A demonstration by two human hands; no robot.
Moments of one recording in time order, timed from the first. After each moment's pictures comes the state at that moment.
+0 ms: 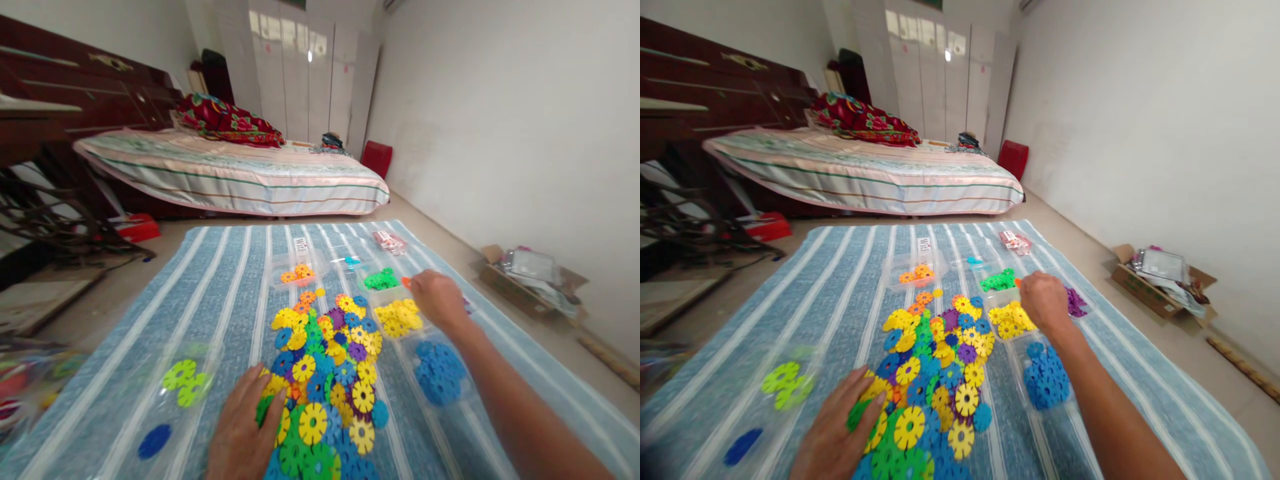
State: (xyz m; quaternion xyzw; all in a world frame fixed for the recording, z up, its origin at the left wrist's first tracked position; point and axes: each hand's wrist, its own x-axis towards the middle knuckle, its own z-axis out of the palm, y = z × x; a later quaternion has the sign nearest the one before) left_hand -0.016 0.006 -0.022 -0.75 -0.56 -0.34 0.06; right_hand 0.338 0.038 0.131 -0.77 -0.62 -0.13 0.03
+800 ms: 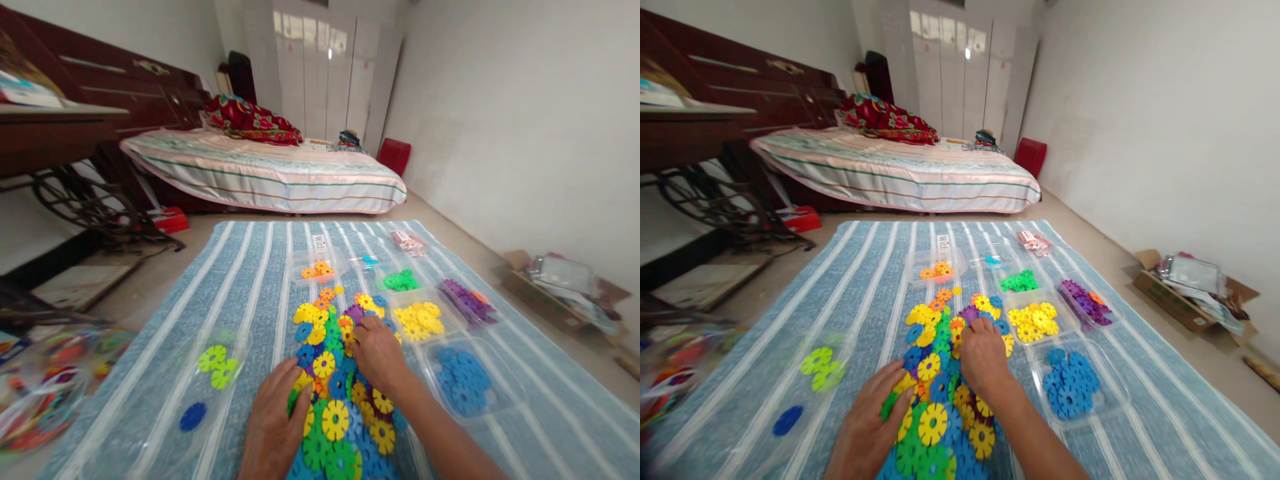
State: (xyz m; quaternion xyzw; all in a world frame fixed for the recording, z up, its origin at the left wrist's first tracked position) left_hand -0.010 0.000 -0.012 -0.78 -0.50 -0.38 0.04; right_hand 0.202 0.026 0.057 -0.67 -0.74 0.05 0.10
